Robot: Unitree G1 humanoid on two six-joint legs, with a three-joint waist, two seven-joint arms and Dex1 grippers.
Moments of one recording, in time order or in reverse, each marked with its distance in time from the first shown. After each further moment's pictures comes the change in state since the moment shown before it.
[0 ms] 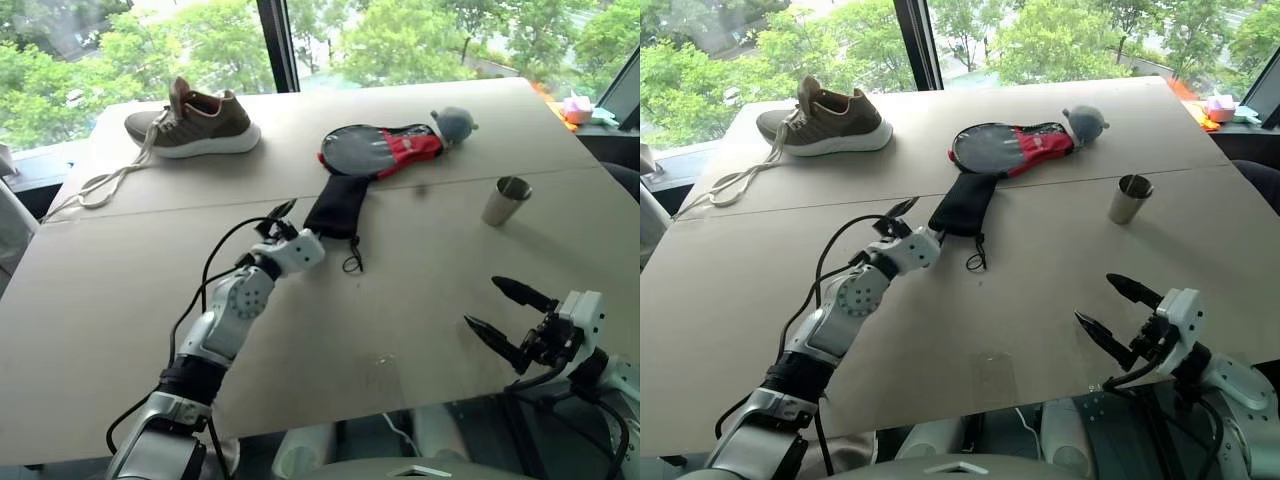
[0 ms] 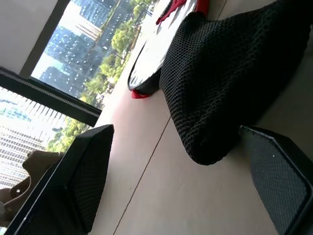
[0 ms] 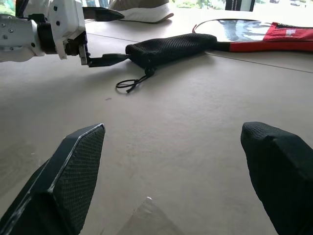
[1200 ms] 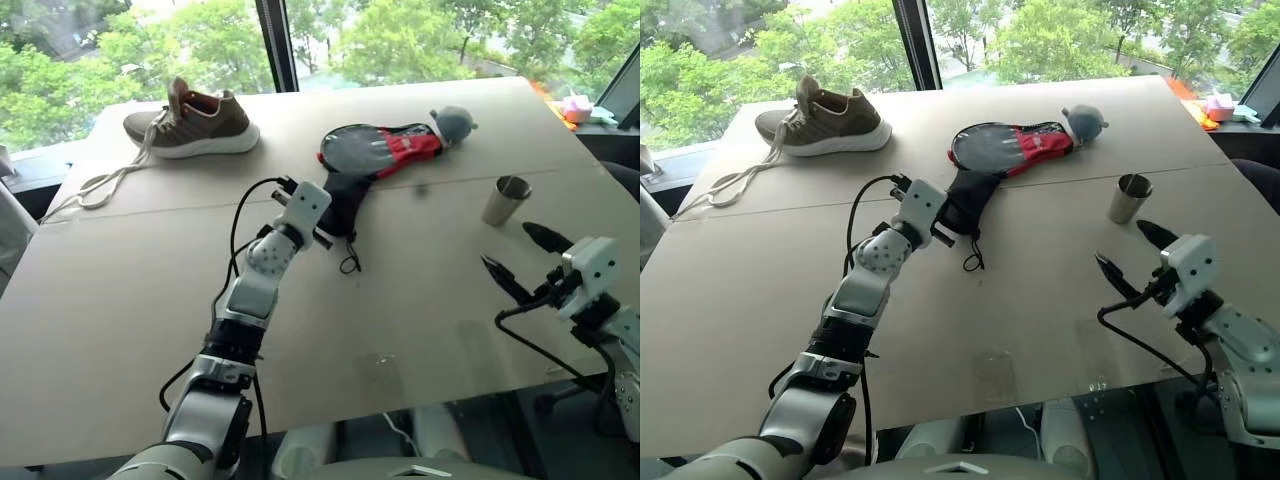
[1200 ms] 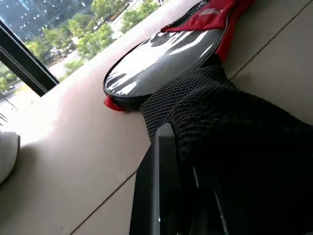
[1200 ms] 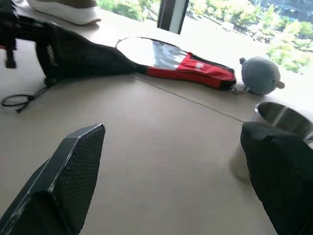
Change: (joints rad) left arm -0.174 -0.244 0.139 -0.072 -0.424 0.511 -0.215; right arm -0.303 -0.146 -0.048 0.015 -0.238 0.146 -0.317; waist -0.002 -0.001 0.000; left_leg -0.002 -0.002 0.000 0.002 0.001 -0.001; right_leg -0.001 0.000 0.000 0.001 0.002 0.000
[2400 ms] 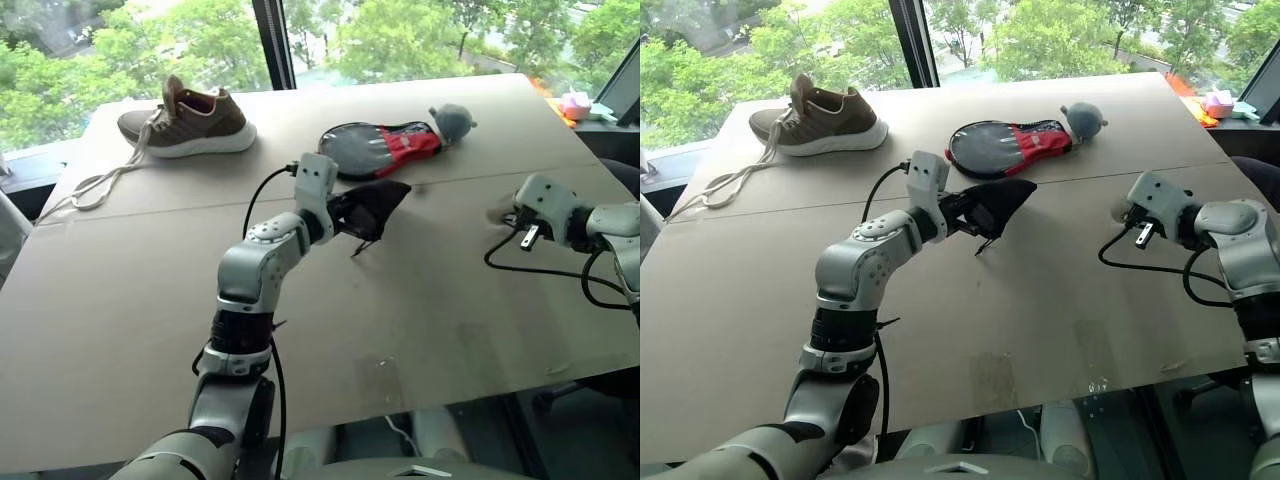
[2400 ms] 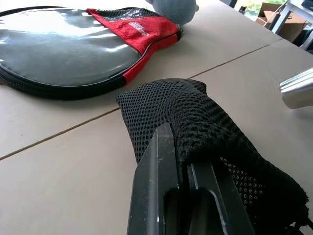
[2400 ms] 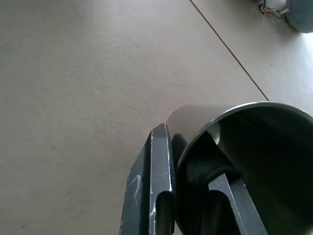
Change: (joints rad) left arm -0.092 -0.077 0.094 -0.258 -0.354 0.570 -0.018; right arm -0.581 -0.200 0.376 0.557 -0.306 0.055 0.330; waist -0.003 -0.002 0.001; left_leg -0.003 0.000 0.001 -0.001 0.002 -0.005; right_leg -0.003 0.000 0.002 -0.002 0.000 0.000
